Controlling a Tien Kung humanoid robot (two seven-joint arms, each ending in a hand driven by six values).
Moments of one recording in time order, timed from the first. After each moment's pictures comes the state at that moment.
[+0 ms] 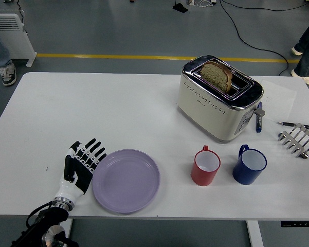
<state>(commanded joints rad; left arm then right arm) -0.08 0.00 -1.19 -0.99 0.60 -0.14 -0.32 0.14 -0.15 1.71 1.14 -0.40 -0.12 0.15</state>
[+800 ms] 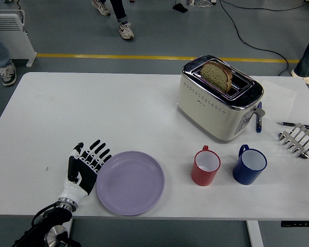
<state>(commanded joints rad) -0.10 0.00 -1.15 -0.96 0.53 -0.17 -0.33 0.13 -0.14 1.69 1.14 -0.41 -0.12 0.15</state>
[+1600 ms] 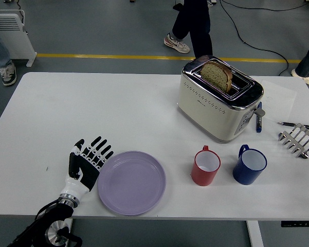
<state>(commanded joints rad) -0.14 0.00 -1.13 -0.91 0.47 -0.21 -0.32 0.14 -0.14 1.69 1.15 -0.42 -0.12 0.16</state>
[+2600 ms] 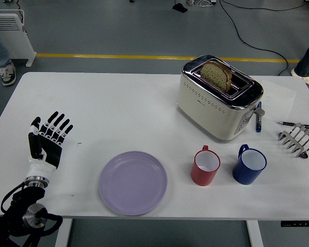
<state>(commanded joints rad) -0.09 0.00 -1.49 -1.12 0.66 -0.08 -0.35 0.21 -0.24 1.50 1.39 -0.85 -0.33 0.14</state>
